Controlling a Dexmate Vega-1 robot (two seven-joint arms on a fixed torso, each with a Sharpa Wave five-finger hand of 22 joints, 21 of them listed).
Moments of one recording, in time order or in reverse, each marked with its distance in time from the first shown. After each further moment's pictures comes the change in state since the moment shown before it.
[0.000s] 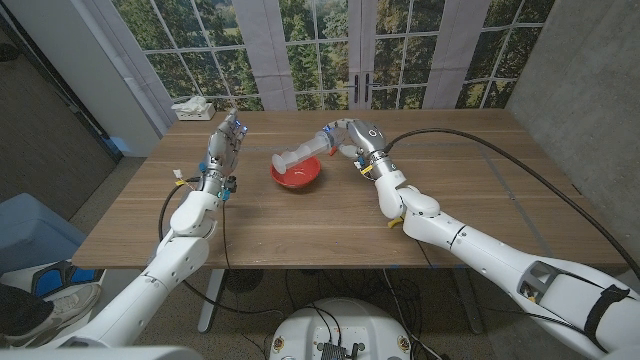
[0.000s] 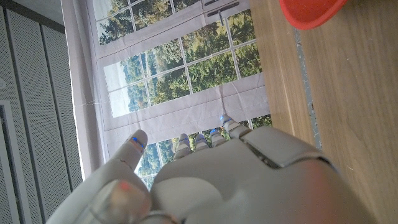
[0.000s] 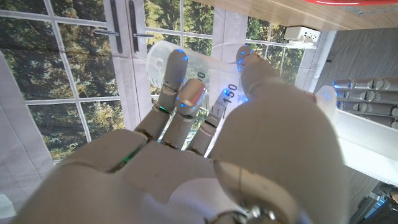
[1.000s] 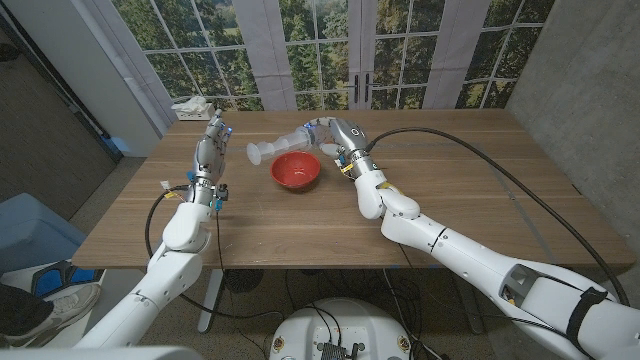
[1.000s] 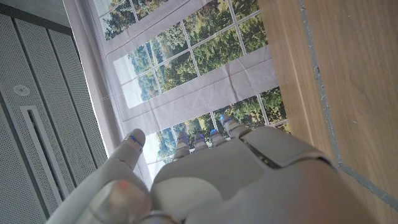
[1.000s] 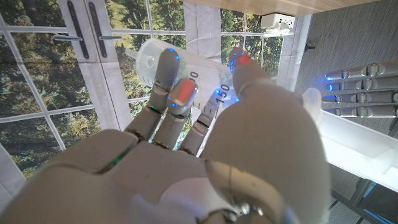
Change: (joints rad) left arm 0.107 0.002 -0.052 -0.064 0.161 -0.112 0.151; left_hand 0.000 0.000 -0.016 -0.040 -0.015 0.034 -0.023 0.000 0.000 0.016 -0.009 0.000 0.000 0.000 0.000 0.000 0.000 0.000 0.000 0.000 0.000; right arm -0.006 0.097 -0.032 -0.060 0.050 -0.081 0.040; right_hand 0.000 0.000 -0.016 0.007 -0.004 0.000 0.000 -0.013 -0.009 0.000 0.000 -0.020 0.001 0.004 -0.004 0.000 0.000 0.003 0.004 0.005 -0.023
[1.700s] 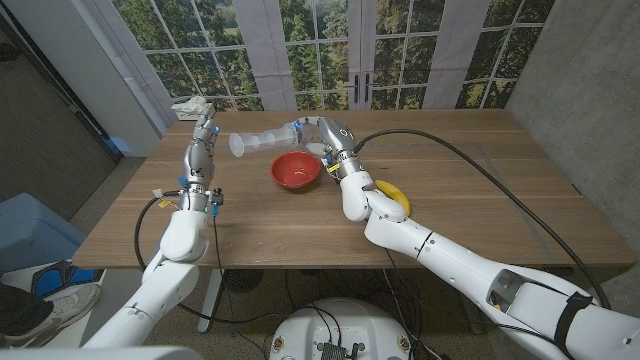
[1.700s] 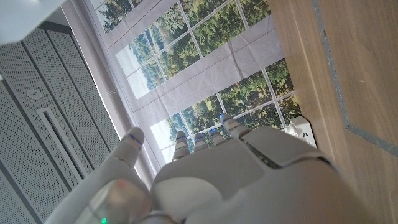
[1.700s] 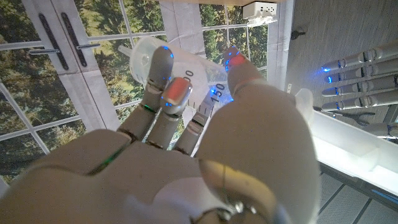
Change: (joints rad) left arm 0.070 -0.023 -0.056 -0.057 0.161 -0.027 0.150; left_hand 0.008 0.003 -0.002 -0.017 -0.006 0.013 -0.013 0.000 0.000 0.009 0.002 0.000 0.000 0.000 0.000 0.000 0.000 0.011 0.000 0.000 0.000; right arm -0.029 0.055 -0.016 -0.067 0.052 -0.064 0.011; right_hand 0.000 0.000 -0.011 -0.003 -0.007 0.005 -0.005 -0.007 -0.009 0.016 -0.005 -0.018 -0.001 0.009 -0.002 0.000 0.000 0.020 -0.005 0.007 -0.021
